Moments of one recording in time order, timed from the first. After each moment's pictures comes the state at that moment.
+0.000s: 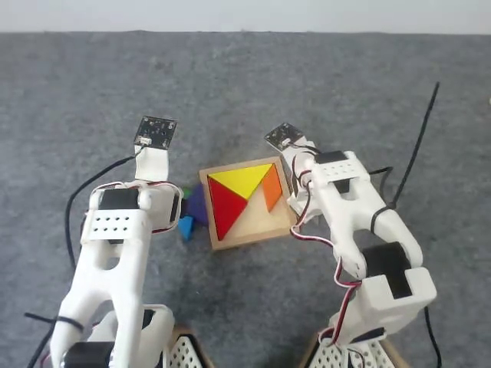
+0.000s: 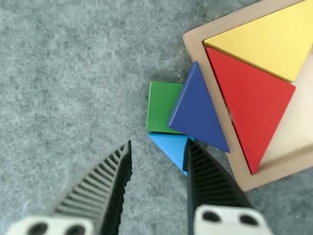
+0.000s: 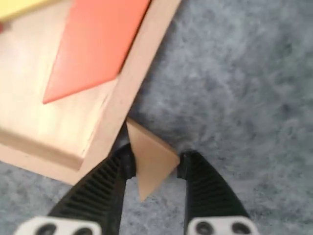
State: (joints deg) left arm -7.6 -29.5 53.1 60.3 -5.8; right arm -16.6 8.6 27.9 56.3 24.7
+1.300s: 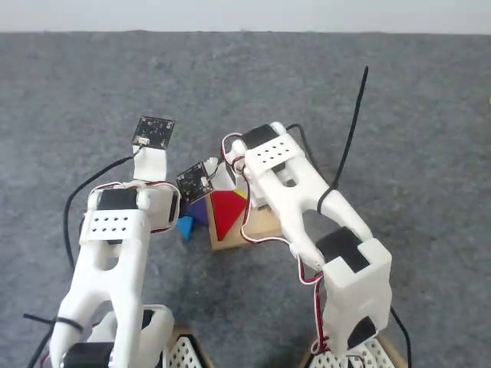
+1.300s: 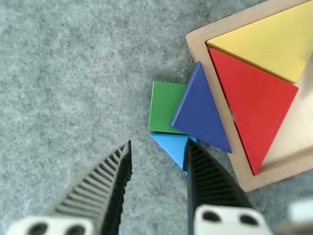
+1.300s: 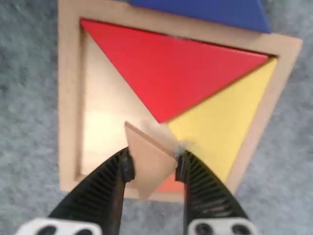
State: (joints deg) left arm -7.8 -29.5 53.1 60.3 -5.8; right arm -34.5 21.7 -4.4 74.2 81.2
